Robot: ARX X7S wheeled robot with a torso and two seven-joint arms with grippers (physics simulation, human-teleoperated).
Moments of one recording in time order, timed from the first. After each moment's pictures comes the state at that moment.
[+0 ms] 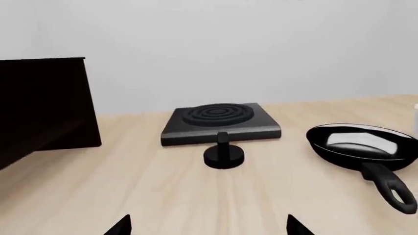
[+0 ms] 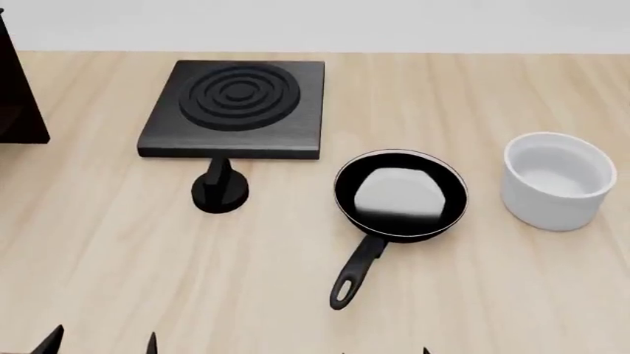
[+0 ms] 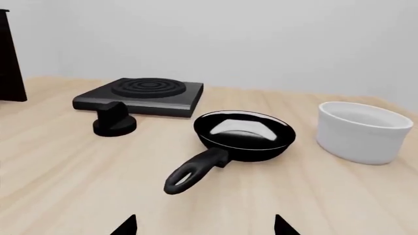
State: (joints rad) left arm 0.03 -0.10 0.13 0.06 -0.02 0.05 -0.12; right arm 0.00 0.12 -0.19 0.02 0.07 -0.03 0.10
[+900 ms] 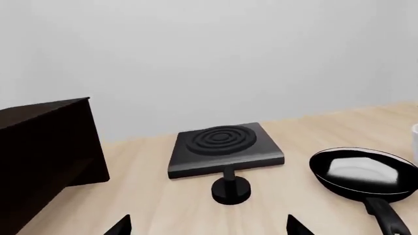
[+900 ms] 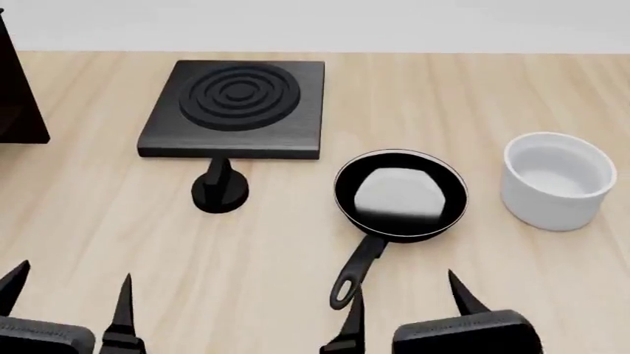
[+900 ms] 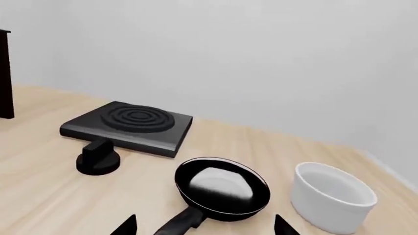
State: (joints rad) left arm -0.07 -0.22 0.13 0.52 -0.10 -0.50 -0.14; right arm 0.12 0.24 -0.19 -0.44 0.09 0.48 0.13
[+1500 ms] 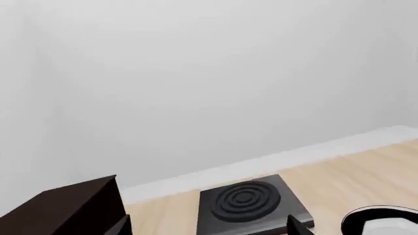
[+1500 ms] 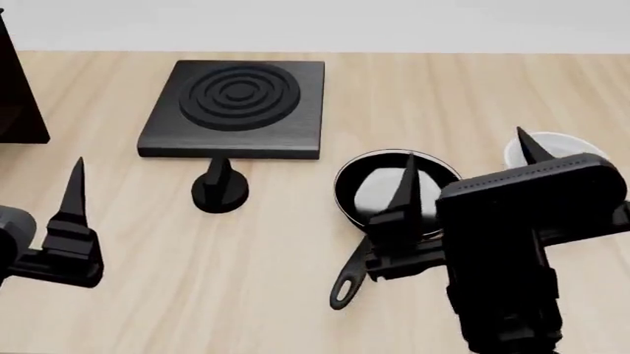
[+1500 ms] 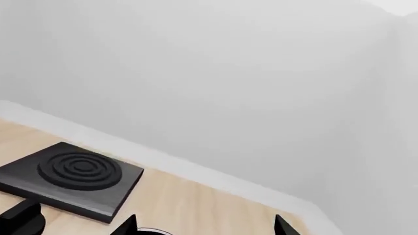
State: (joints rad) left arm -0.46 -0.31 0.09 0.81 -0.17 -1.02 -0.12; right arm 0.51 0.37 -0.17 -0.64 0.09 0.91 0.08
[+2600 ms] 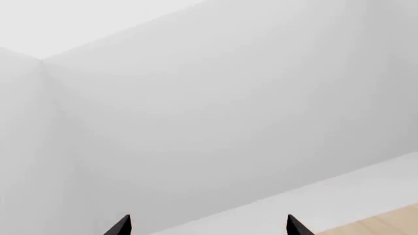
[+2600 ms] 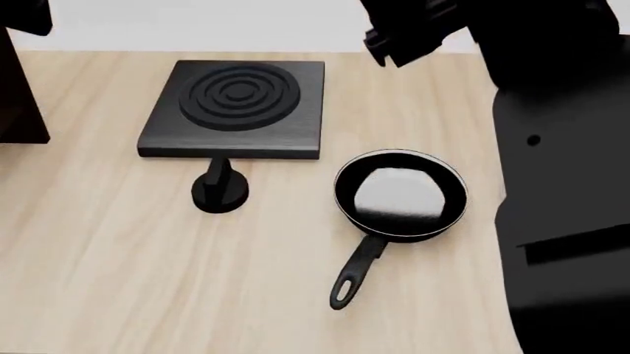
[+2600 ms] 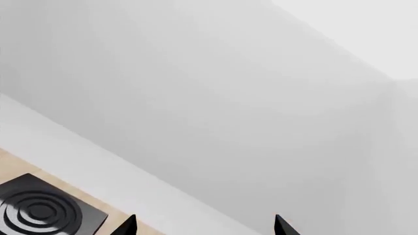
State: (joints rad) left arm -1.29 -0.31 0.21 0.55 -0.24 -1.43 -0.05; right arm 1.31 0.41 -0.40 -0.38 0.13 1.28 -0.10
